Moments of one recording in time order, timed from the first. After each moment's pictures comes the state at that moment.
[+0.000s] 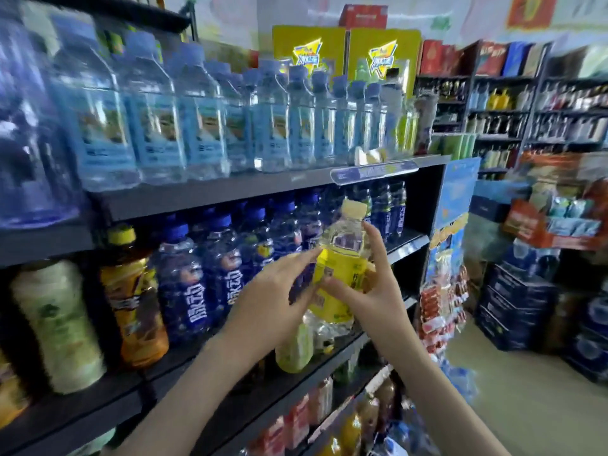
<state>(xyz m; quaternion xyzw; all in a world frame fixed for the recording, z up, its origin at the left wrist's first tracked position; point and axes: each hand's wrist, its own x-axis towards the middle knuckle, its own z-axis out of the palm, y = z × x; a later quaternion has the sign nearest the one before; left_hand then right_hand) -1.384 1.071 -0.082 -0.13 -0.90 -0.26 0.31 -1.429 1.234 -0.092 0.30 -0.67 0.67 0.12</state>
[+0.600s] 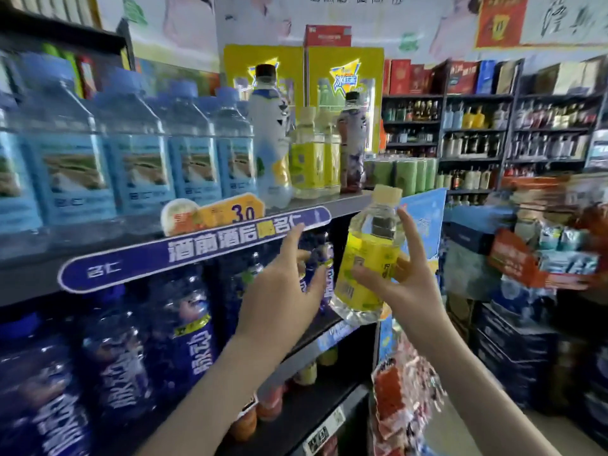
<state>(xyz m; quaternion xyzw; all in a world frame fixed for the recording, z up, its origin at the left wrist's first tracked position) -1.720 1.280 -0.032 -0.07 -0.87 -0.26 0.41 -1.768 1.449 -0.038 0.29 -0.65 0.67 0.19</state>
